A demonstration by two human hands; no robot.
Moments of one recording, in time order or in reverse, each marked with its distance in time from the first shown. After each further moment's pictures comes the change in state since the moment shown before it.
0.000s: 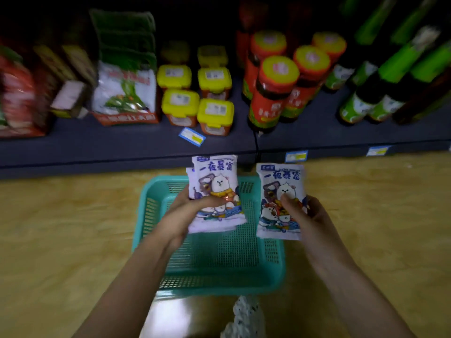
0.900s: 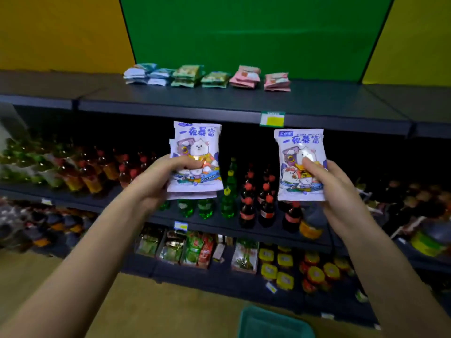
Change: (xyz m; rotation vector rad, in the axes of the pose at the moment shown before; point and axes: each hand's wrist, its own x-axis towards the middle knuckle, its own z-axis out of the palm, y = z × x) left_hand -0.597 0.670 -0.110 0.036 0.166 0.521; right_hand -0.486 -0.647 0.204 0.066 -0.460 -0.557
